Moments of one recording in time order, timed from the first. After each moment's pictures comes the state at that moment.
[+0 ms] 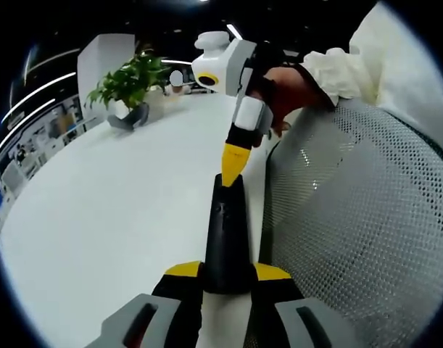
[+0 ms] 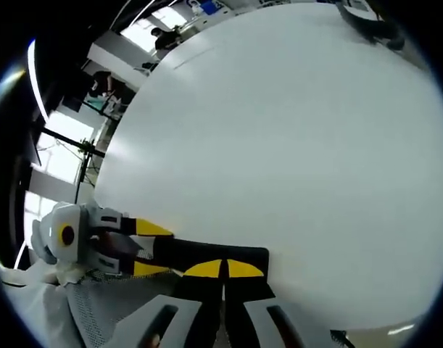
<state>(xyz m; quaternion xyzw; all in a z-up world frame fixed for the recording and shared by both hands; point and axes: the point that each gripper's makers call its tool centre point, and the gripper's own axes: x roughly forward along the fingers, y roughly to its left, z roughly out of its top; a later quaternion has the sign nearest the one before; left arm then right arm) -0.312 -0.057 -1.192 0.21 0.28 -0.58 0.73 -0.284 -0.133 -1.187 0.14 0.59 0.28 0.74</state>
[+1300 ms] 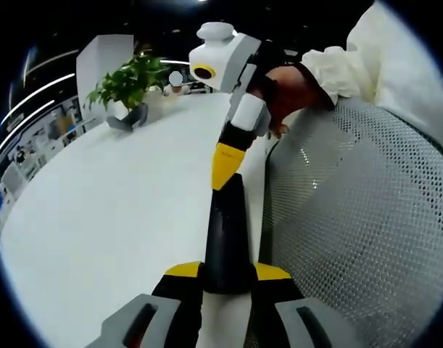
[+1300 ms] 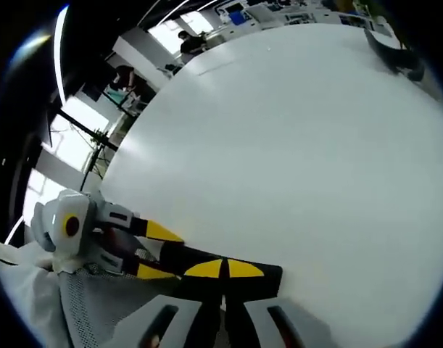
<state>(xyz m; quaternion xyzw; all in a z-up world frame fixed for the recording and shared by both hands) -0.312 -0.057 -1.193 0.22 0.28 -0.58 0.73 -0.278 -0.117 -1.182 0.10 0.54 0.33 0.77</state>
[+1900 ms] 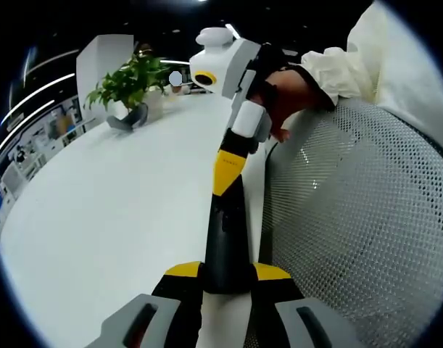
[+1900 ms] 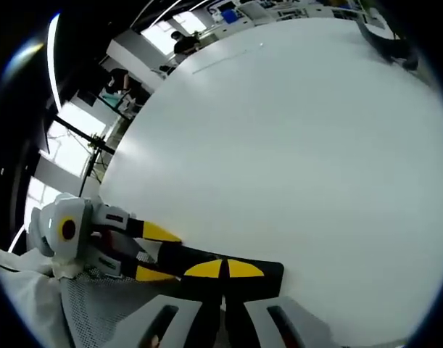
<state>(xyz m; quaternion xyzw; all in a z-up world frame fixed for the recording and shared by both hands) -0.312 -0.057 -1.193 0.22 0.28 -0.58 0.73 -0.281 -0.116 -1.184 0.13 0.55 0.32 0.76</state>
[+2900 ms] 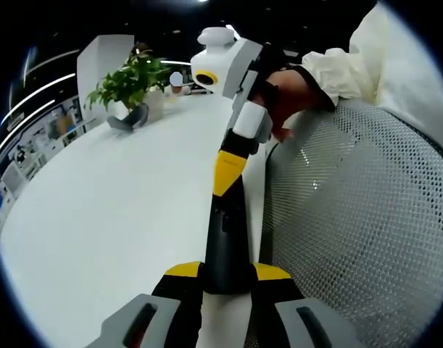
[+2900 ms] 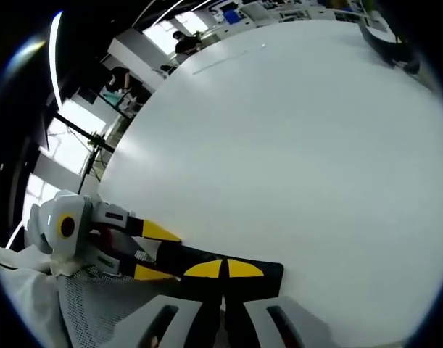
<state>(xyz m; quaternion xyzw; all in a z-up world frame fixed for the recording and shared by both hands) -0.312 -0.057 -1.192 0.21 0.28 -0.58 0.73 -0.281 -0.115 -1.184 0.12 0.55 0.32 0.76</state>
